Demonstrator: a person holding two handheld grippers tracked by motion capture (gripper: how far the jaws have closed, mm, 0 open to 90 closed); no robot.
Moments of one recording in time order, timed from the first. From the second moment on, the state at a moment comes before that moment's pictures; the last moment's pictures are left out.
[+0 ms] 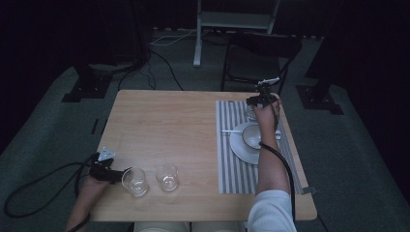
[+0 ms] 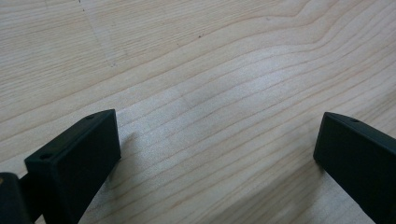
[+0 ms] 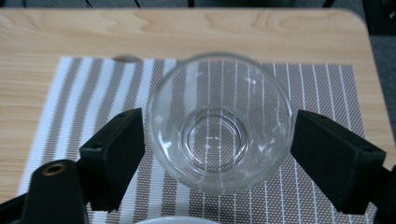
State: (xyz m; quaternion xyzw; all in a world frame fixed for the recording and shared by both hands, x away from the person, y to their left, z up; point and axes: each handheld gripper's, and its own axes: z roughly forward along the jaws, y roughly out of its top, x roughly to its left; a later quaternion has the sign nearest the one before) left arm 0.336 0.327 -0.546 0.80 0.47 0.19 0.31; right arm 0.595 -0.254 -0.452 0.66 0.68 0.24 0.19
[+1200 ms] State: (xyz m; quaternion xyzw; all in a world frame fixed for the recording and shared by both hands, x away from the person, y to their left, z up) left arm 0.336 0.327 -0.546 0.80 0.47 0.19 0.31; right arm 0.538 -0.193 -0.443 0.58 0.73 0.31 0.18
